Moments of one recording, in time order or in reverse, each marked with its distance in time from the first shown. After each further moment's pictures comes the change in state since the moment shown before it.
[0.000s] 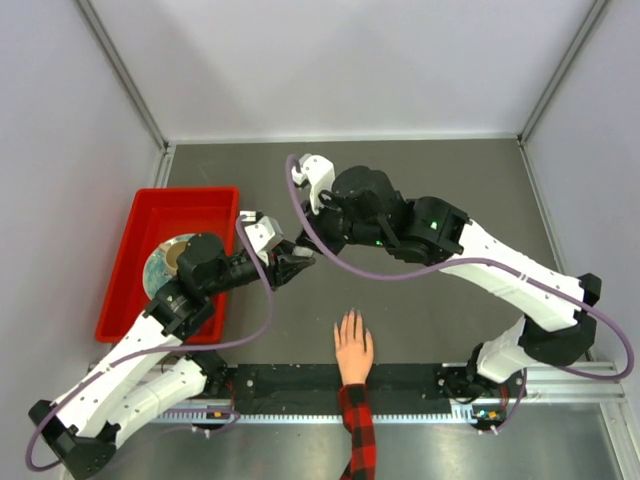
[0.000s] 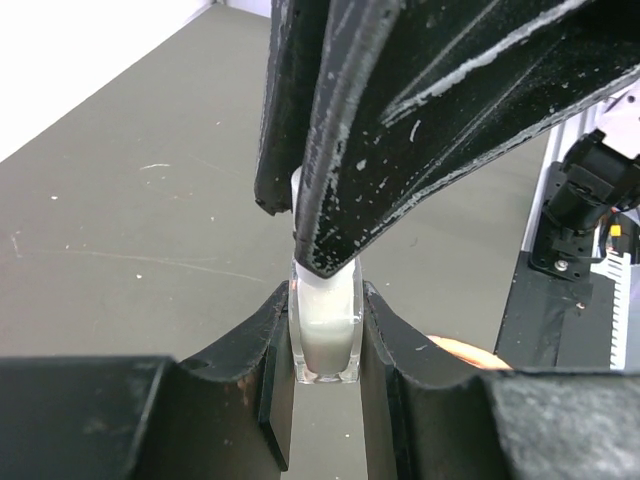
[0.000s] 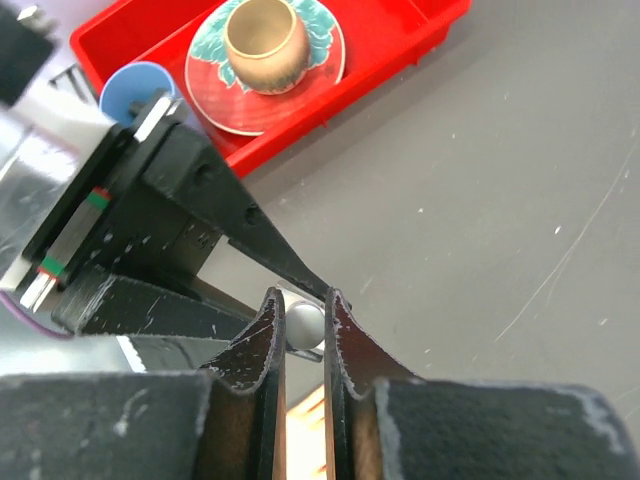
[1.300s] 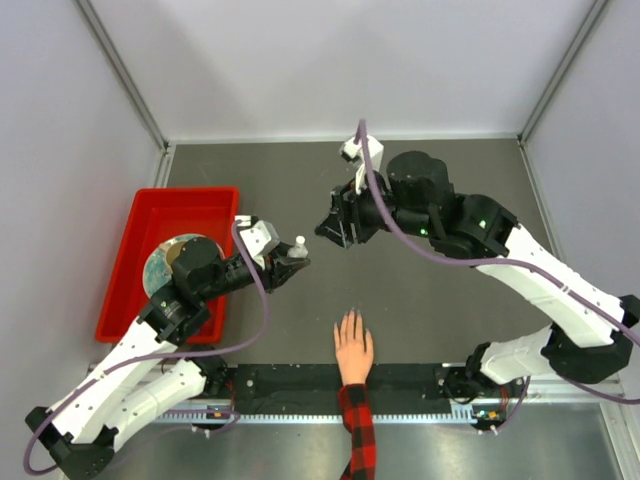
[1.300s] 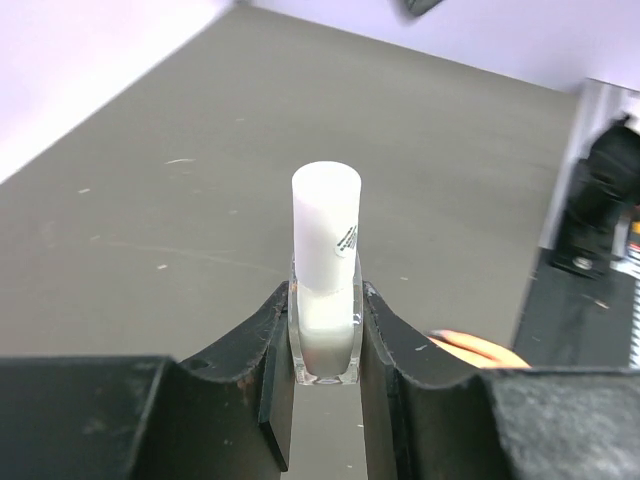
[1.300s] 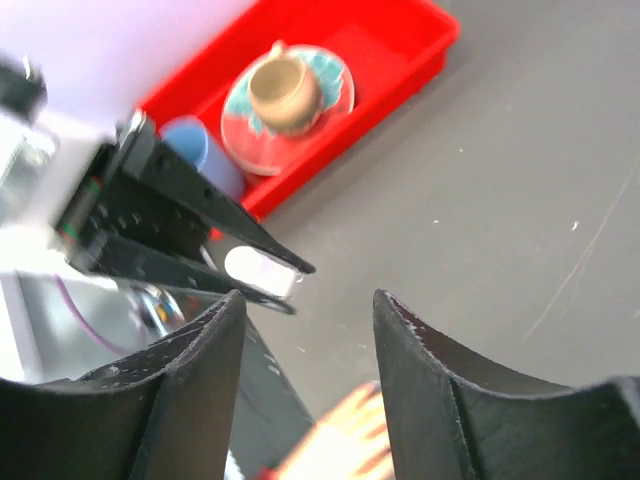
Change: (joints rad) left arm -0.008 -0.043 0.003 -0.045 -0.032 0.029; right arm -0.140 -0.162 -0.117 0.067 -0.171 0.062
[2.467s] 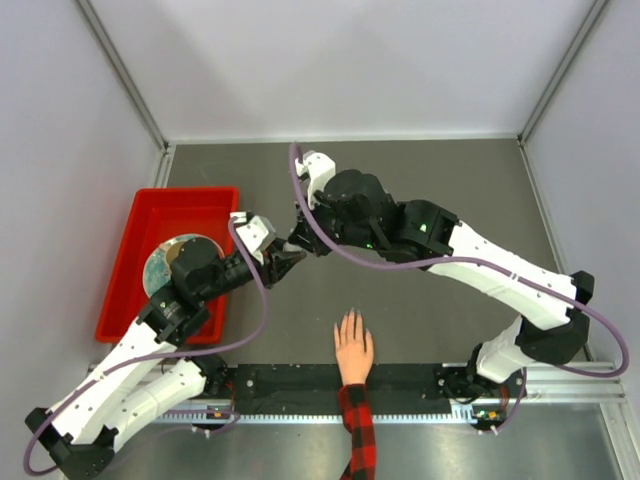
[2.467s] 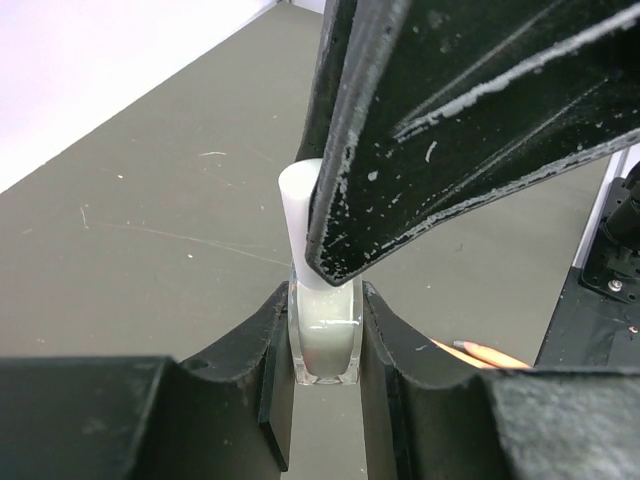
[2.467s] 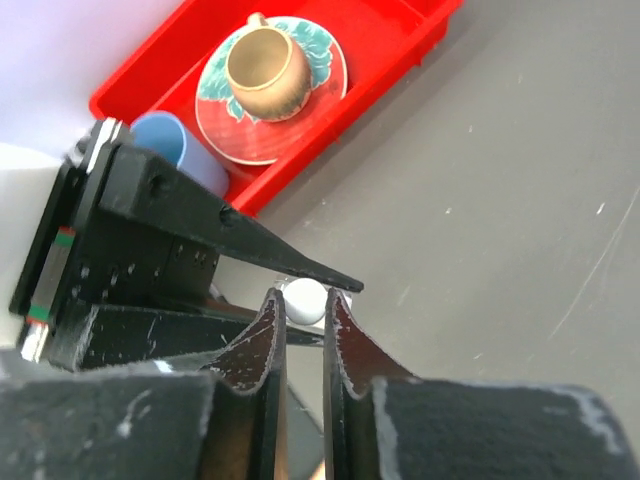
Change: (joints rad) left arm 0.001 -0.004 0.000 0.007 -0.106 -0.013; right arm 0.154 0.182 0.101 -0.015 0.235 0.123
